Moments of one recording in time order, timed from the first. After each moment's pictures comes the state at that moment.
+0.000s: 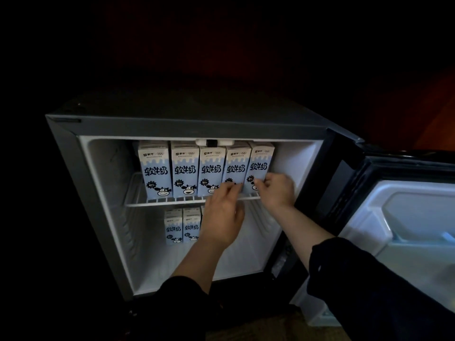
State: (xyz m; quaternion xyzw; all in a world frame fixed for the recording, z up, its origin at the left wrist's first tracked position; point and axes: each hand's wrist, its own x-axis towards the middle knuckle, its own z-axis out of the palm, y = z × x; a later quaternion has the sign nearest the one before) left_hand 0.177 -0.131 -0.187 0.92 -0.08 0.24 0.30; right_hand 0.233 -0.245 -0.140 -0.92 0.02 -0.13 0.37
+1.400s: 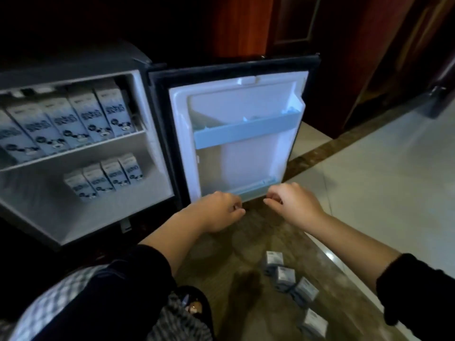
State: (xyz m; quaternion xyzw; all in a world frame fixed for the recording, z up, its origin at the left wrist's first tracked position) left_hand 0.002 -0.361 -0.150 0.93 -0.30 -0.18 0.15; right_hand -0.037 -0.552 -0.152 -0.99 -0.01 -0.01 0.12
